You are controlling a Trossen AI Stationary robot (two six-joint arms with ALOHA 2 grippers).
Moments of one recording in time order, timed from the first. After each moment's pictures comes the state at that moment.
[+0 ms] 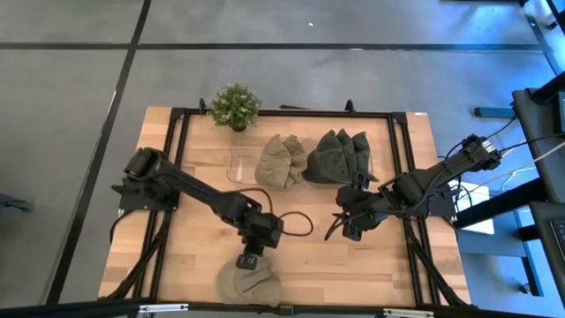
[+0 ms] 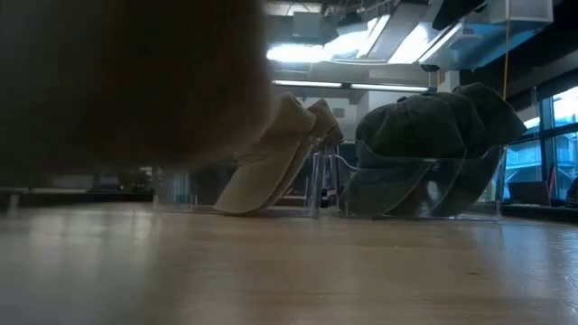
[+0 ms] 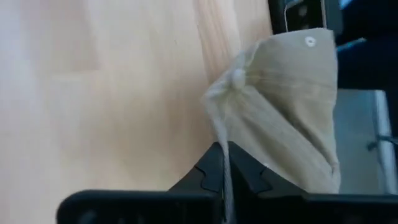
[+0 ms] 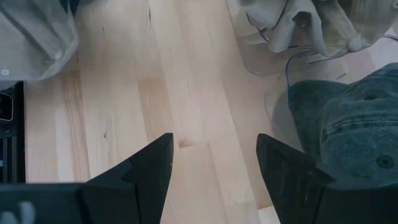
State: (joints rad) left arm -0.36 1.83 1.38 -0.69 0.32 -0.27; right arm 0.49 1.36 1.30 -0.99 0.40 0.62
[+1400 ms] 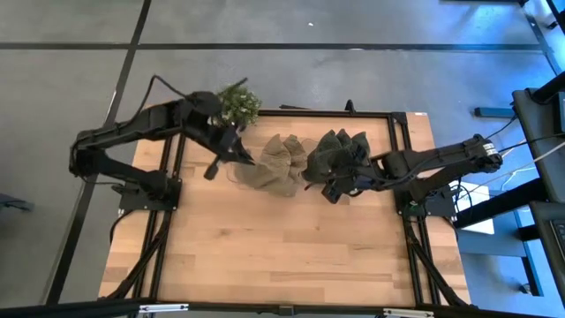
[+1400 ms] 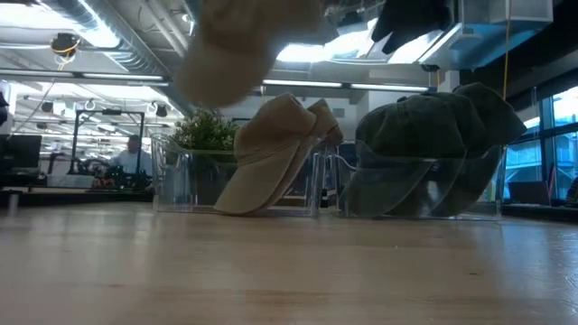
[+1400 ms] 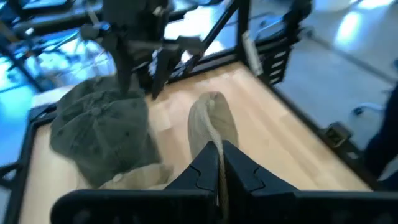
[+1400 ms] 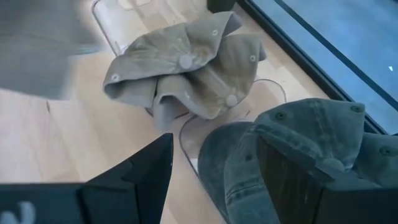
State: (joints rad) left arm 0.24 1.19 1.38 -0.71 0.50 0.38; right arm 0.23 1.36 1.30 -0.90 0.58 0.60
